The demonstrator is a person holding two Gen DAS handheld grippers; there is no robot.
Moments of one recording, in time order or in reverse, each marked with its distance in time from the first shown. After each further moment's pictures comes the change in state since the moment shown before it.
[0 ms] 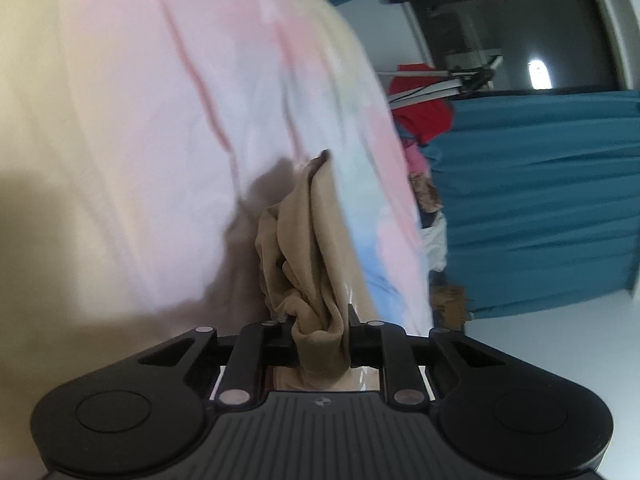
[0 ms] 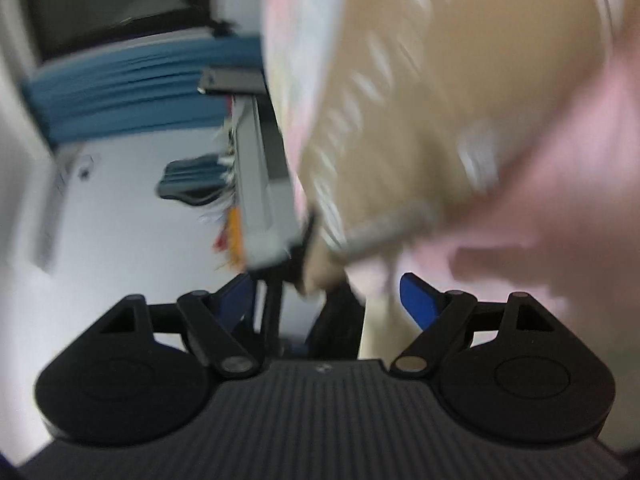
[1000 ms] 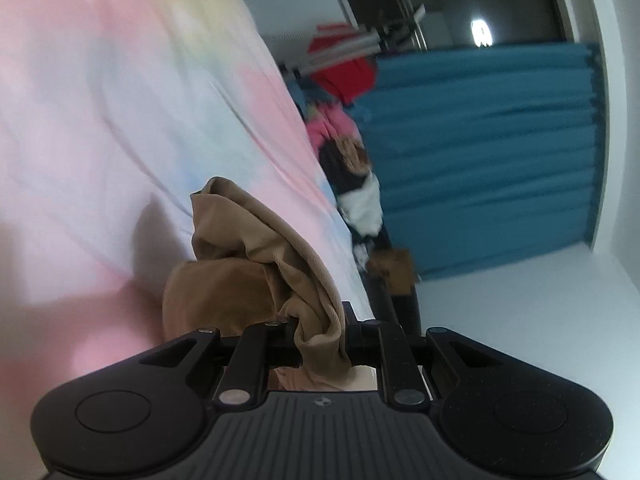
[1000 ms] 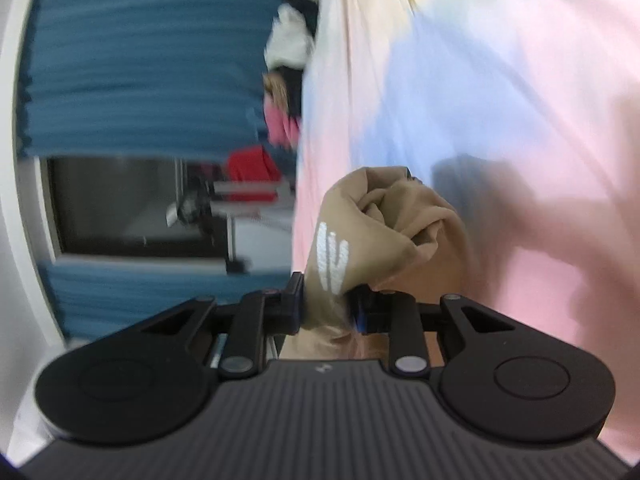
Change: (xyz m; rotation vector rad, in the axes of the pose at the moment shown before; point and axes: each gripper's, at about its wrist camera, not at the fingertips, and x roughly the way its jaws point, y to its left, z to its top) left arm 0.075 -0.142 -0.028 0.082 0.127 -0.148; right arm -0.170 0.080 0.078 0.000 -0.807 0.038
